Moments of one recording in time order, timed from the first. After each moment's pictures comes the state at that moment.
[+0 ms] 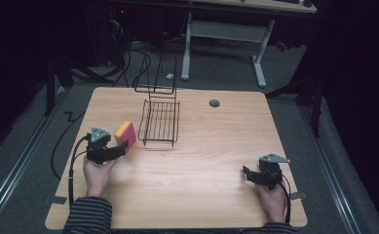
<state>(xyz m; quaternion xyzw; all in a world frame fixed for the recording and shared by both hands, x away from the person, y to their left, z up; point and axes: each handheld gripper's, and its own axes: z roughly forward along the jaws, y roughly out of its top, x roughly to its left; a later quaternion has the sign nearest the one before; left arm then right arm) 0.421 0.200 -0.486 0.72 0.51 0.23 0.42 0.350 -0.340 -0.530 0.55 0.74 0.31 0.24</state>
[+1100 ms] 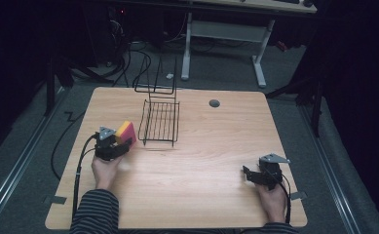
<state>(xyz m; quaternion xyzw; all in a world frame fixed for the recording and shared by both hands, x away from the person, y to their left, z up) 0.444 0.191 -0.515 0.72 0.51 0.22 0.42 0.349 -0.340 -0.530 0.55 0.74 0.31 0.24</state>
